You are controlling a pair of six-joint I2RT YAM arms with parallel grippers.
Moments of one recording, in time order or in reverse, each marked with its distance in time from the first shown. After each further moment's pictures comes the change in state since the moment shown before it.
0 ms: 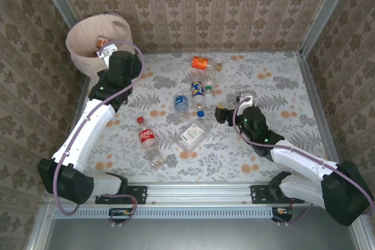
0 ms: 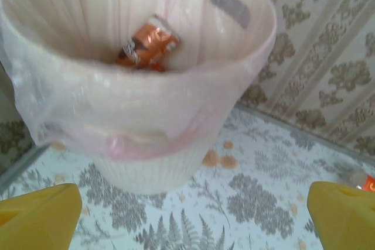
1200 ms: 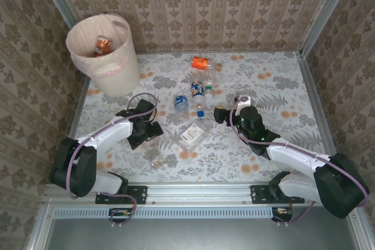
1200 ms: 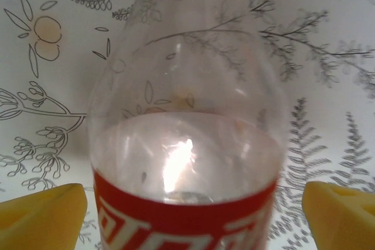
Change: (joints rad) left arm -0.088 0.078 -0.559 -0.198 0.558 -0.368; right arm 0.000 0.076 -0.007 0.048 0.011 0.034
